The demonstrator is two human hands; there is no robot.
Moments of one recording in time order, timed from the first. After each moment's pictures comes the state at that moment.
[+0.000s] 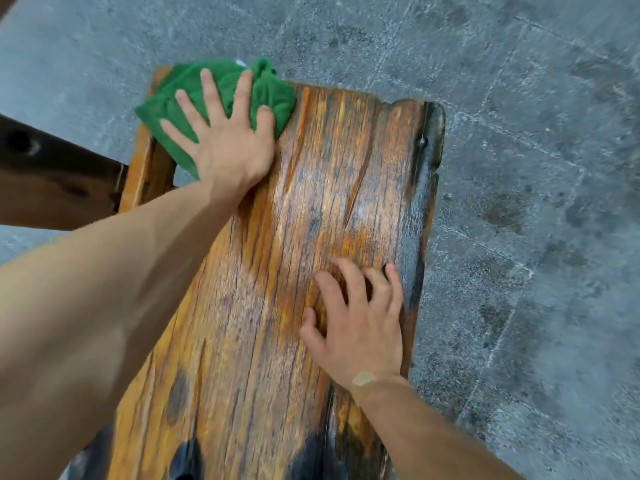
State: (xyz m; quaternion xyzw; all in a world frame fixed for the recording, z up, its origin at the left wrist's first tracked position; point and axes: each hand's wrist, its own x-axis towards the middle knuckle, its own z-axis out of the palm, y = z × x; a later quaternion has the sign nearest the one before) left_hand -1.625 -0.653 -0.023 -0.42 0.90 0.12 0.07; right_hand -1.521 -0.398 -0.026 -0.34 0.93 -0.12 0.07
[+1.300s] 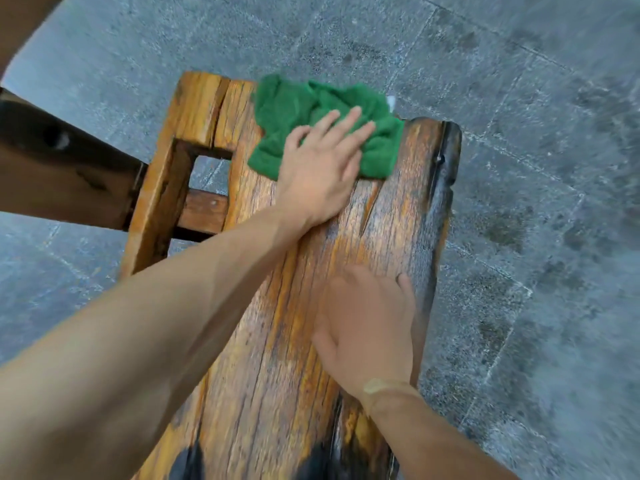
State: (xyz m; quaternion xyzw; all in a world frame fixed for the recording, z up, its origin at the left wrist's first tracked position) left_hand -1.630 -0.598 -0.025 -0.13 0.98 0.13 0.00; right_hand -1.521 -0.400 -0.029 -0.33 0.93 -0.13 0.05
